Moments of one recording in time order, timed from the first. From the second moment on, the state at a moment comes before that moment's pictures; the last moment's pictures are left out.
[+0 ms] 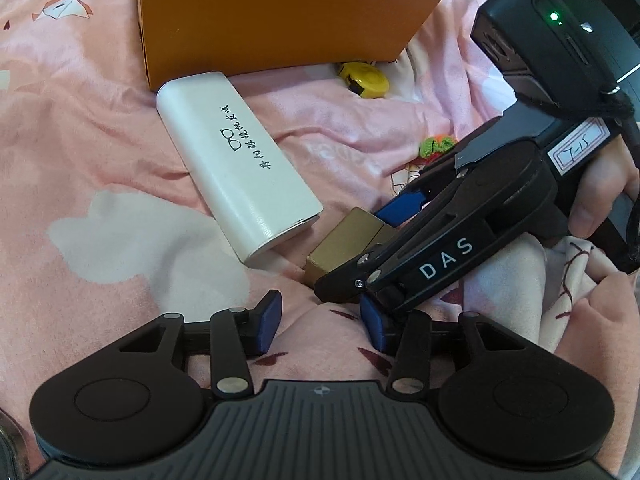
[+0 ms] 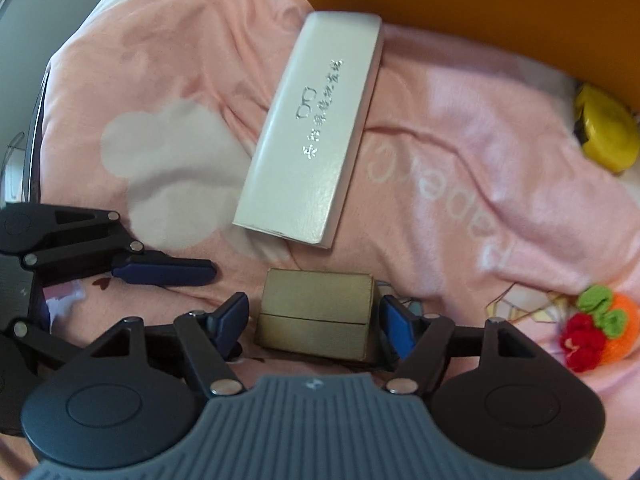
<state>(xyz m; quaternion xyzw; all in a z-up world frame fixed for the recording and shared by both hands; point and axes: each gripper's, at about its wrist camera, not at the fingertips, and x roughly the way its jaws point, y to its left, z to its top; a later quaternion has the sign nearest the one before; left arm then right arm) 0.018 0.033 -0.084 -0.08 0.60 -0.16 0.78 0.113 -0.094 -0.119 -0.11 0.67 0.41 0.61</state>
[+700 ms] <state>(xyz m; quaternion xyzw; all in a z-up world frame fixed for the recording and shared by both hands) 0.057 0.064 -0.066 -0.21 0.50 -0.05 0.84 0.163 -0.142 -0.045 -0.07 0.55 0.38 0.74</state>
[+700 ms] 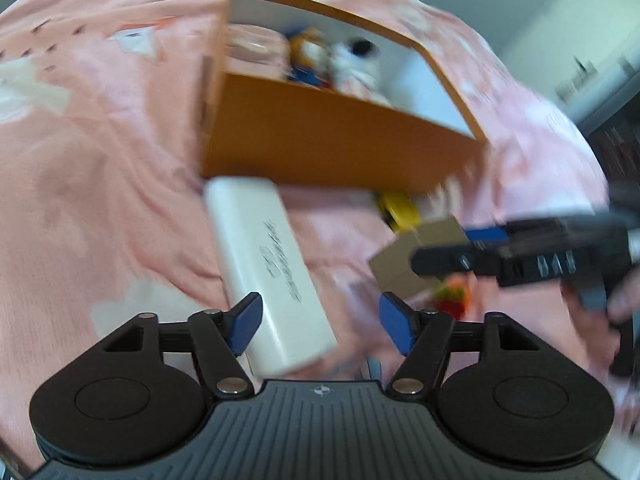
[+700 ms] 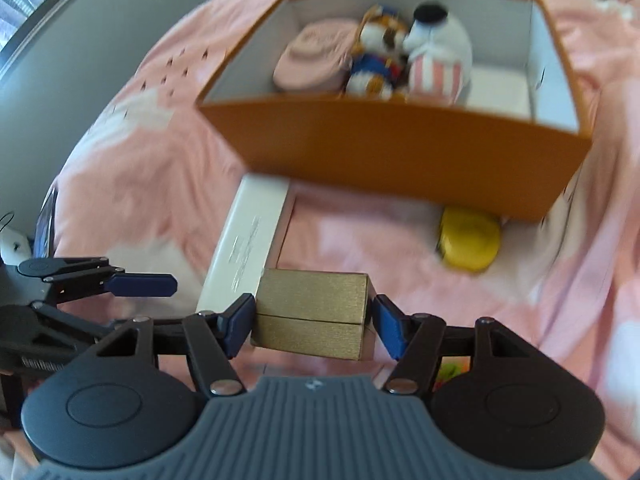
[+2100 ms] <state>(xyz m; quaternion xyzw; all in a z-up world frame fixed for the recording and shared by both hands) 0.087 0.059 -0.081 -0.17 0.50 0.02 0.85 0.190 -0.154 -0.074 -0.01 0.51 0.37 0.78</state>
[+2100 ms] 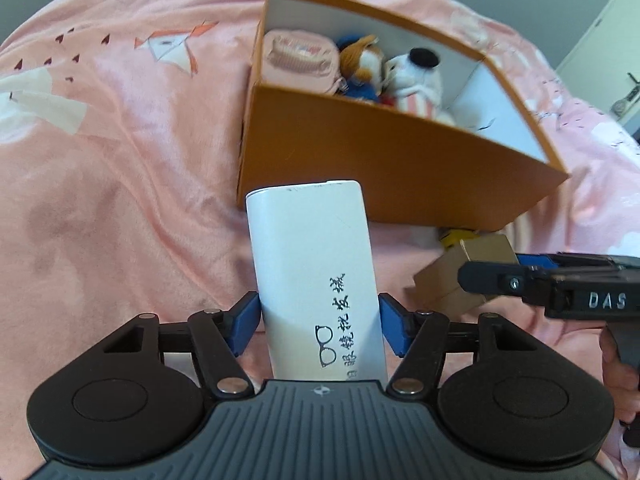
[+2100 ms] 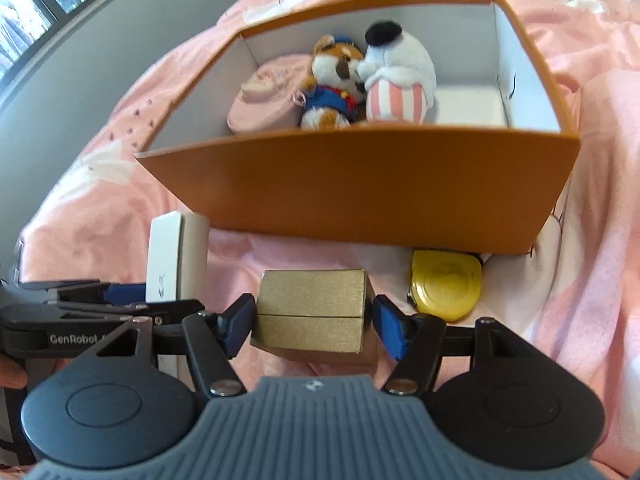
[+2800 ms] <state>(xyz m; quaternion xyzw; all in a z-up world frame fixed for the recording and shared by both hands) 0.081 0.032 0.004 -0.14 0.39 -0.05 0.91 0.177 -0.189 0.005 0.02 0.42 0.39 0.82</state>
